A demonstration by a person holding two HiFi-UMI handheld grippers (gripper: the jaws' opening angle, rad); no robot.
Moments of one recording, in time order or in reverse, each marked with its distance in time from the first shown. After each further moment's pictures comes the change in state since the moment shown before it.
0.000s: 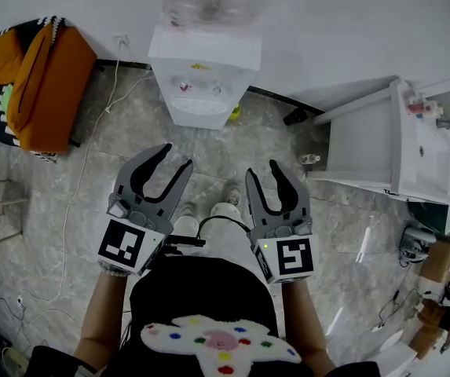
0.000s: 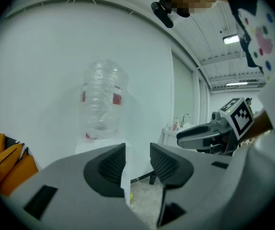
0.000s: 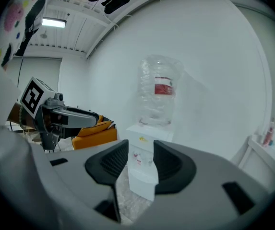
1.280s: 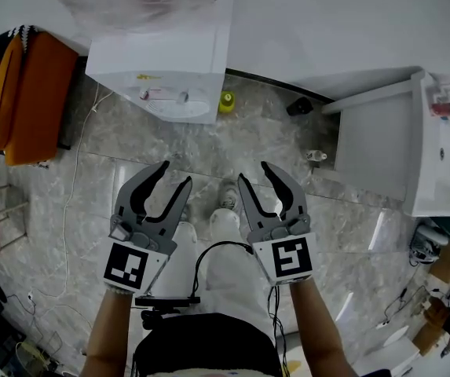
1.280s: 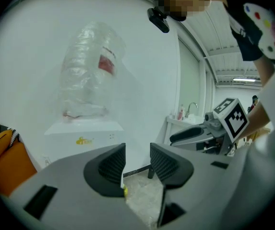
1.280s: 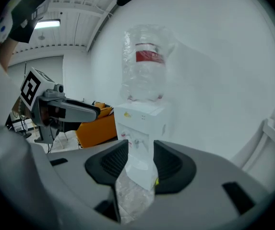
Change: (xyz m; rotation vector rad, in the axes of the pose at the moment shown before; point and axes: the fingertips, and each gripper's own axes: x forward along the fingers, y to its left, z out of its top) left arm 0.130 -0.027 -0.078 -0.051 0.126 0.037; right arm 0.069 -0.107 -0.097 0.007 0.117 0.125
